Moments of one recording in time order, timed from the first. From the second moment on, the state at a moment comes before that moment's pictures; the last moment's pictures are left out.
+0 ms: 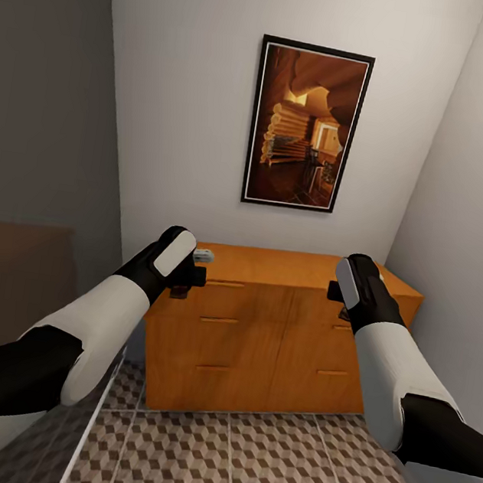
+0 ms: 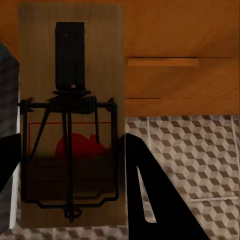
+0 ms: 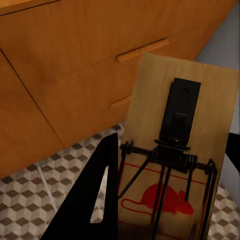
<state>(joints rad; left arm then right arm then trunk) -1.25 -0.17 -0.18 -0.59 0.80 1.04 0.77 -1.20 0.02 -0.08 -0.69 -0.22 1.05 -0.58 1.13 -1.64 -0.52</state>
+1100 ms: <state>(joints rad) -1.02 -0.17 -0.18 -0.44 0.80 0.93 0.74 -0.77 0.00 -0.08 -0.69 -0.19 0.99 -0.45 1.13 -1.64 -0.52</state>
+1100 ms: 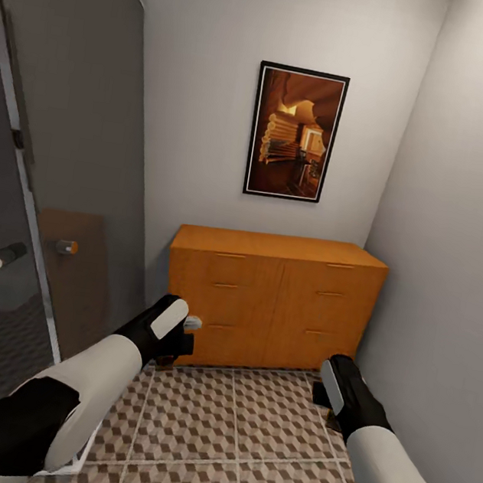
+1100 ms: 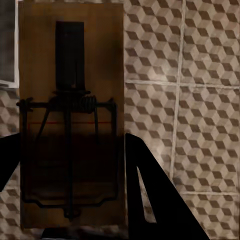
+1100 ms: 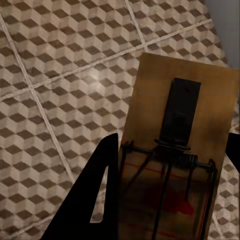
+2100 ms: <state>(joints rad) -0.75 -0.17 -0.26 -0.02 0.62 0.37 0.40 -0.56 -0.01 0.01 -0.07 0.05 0.34 -0.18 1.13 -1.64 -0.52</state>
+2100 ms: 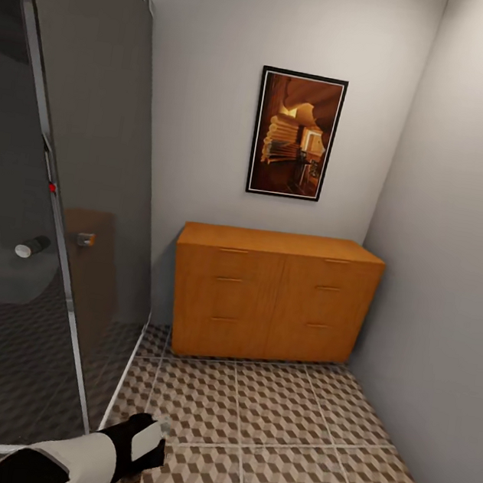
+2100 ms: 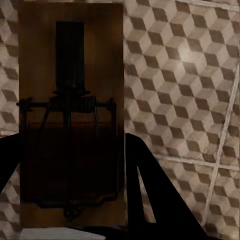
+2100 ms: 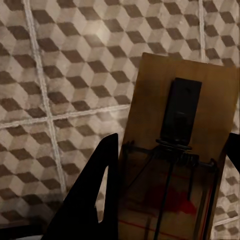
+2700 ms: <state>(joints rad) -0.49 -0.14 -0.26 -0.01 0.58 0.14 0.29 -0.50 -0.01 0.01 0.03 0.07 0.19 -0.13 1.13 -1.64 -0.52</state>
